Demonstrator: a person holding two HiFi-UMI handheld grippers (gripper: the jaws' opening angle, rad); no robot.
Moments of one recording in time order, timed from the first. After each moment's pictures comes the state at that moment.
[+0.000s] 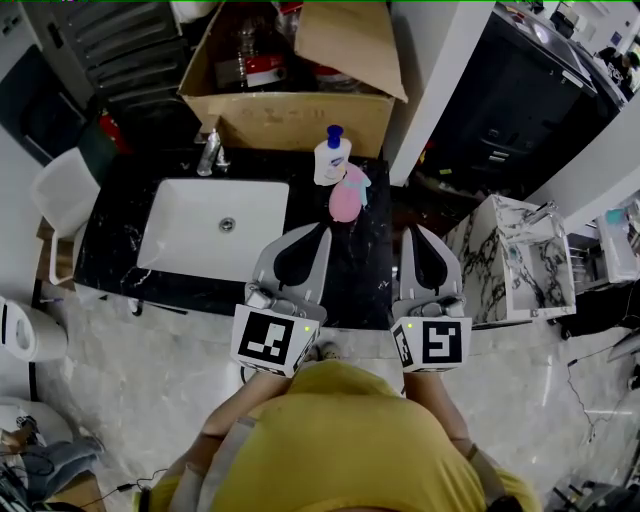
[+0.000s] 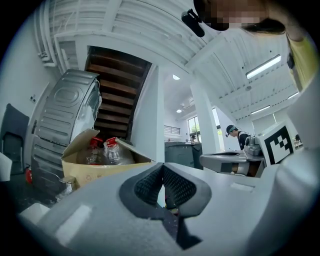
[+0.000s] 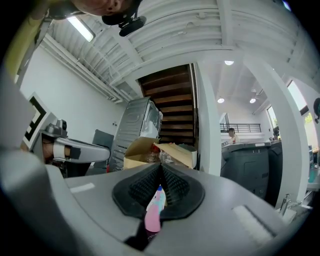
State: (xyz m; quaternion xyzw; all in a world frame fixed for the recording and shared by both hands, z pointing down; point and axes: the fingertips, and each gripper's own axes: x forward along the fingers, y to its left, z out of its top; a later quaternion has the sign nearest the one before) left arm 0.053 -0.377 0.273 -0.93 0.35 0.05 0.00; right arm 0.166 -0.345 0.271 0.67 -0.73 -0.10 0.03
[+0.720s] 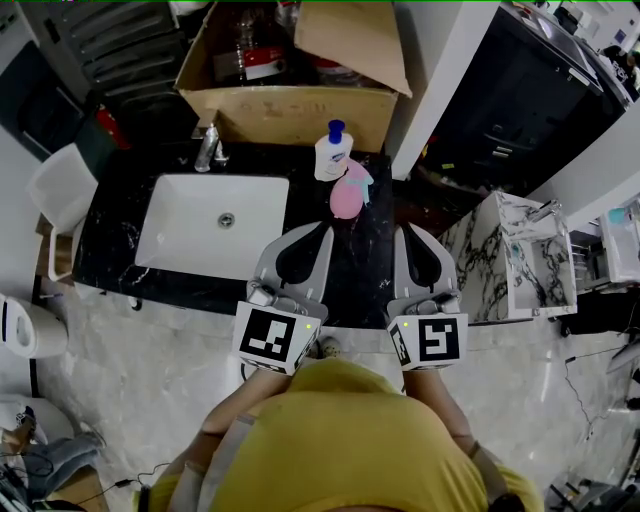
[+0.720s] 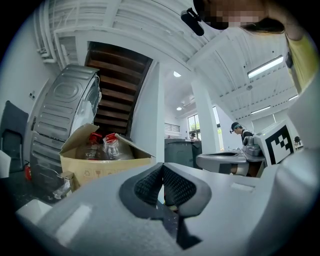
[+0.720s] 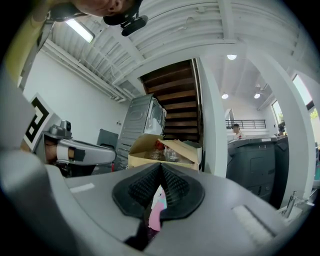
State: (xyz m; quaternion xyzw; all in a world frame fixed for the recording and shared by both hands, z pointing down) left arm 0.059 -0.388 0.288 -0.94 0.35 0.04 -0.01; right arm 0.158 -0.359 0.285 0.65 -0.75 -0.09 0.04
